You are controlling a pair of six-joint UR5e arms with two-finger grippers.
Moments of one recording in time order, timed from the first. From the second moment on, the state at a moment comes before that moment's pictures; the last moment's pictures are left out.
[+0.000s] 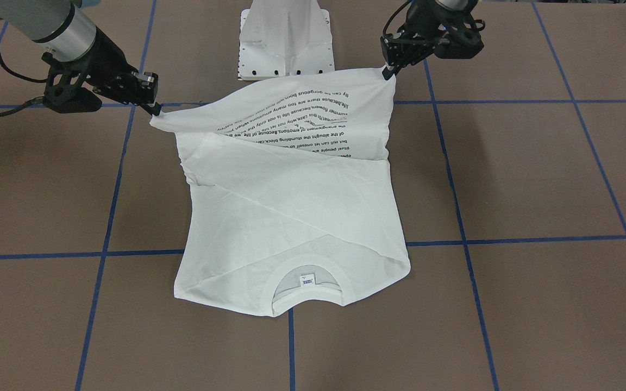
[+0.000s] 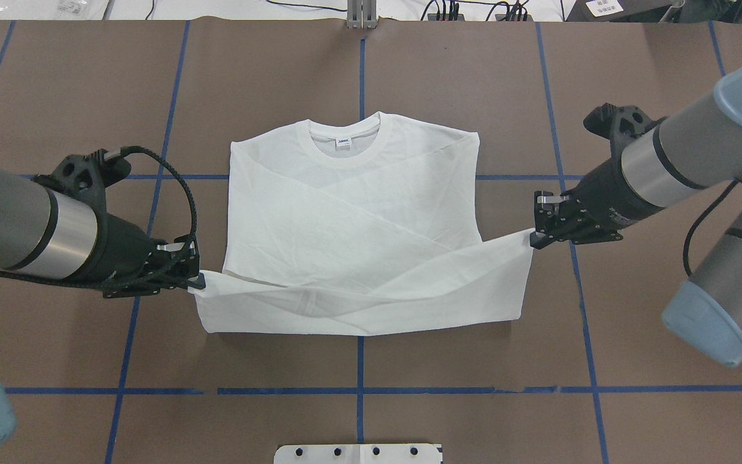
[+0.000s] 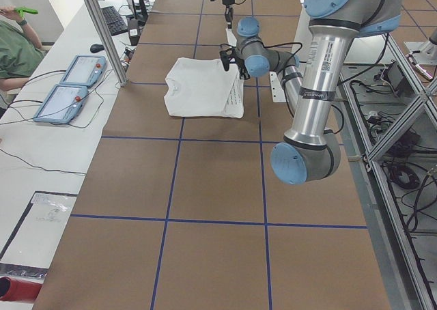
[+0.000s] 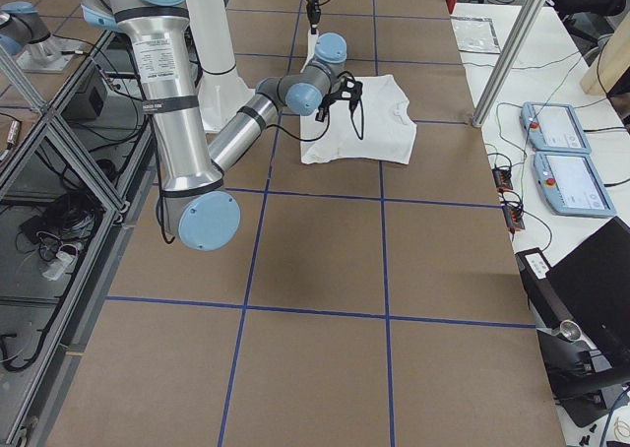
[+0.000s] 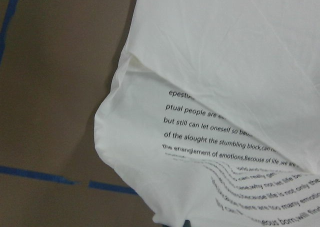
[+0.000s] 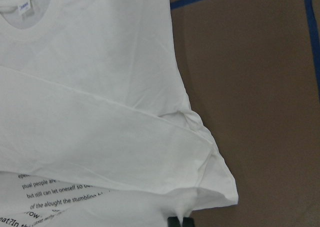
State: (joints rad) left arm -0.65 -1.84 -2.23 -1.67 -2.08 -1.57; right arm 0.83 -1.29 2.06 -1.45 2.29 1.31
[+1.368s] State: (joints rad) left arm -0.89 -2.08 -1.55 -2.04 -2.08 -1.46; right arm 0.95 -0.86 1.37 -1.32 2.18 1.12
